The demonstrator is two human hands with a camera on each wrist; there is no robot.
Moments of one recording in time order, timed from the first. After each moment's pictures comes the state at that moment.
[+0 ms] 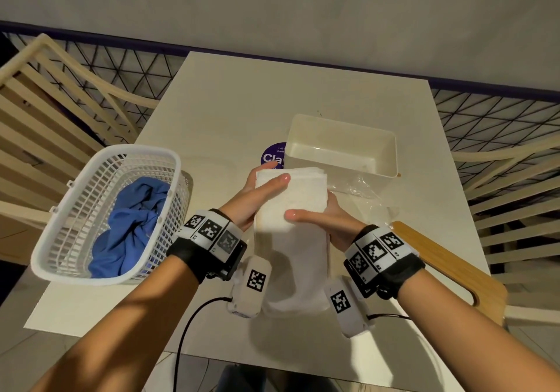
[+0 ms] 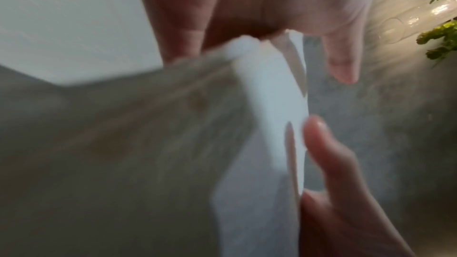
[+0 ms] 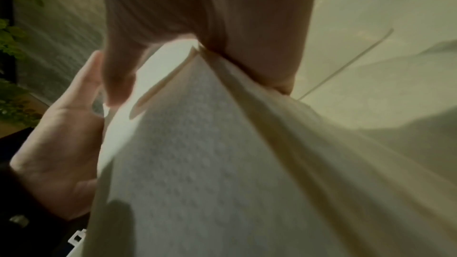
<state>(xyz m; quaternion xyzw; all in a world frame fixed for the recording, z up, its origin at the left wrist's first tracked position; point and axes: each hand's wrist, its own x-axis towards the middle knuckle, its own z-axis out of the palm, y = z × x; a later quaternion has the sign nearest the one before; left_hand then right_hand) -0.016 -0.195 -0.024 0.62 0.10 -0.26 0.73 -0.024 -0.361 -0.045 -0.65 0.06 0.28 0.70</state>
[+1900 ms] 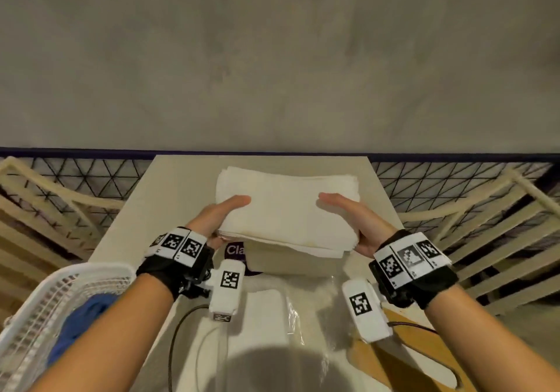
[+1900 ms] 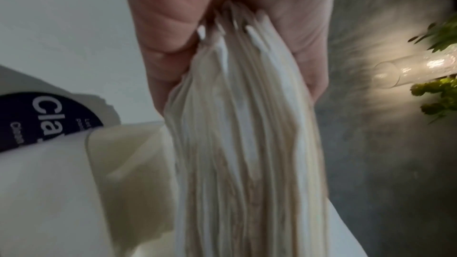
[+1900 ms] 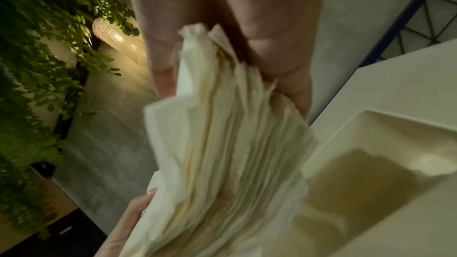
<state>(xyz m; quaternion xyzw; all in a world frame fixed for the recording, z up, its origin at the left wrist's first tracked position) 0.094 -0.212 0.041 0.65 0.11 -0.24 0.71 0.032 -0.452 0.076 -0.65 0.10 0.17 0.74</state>
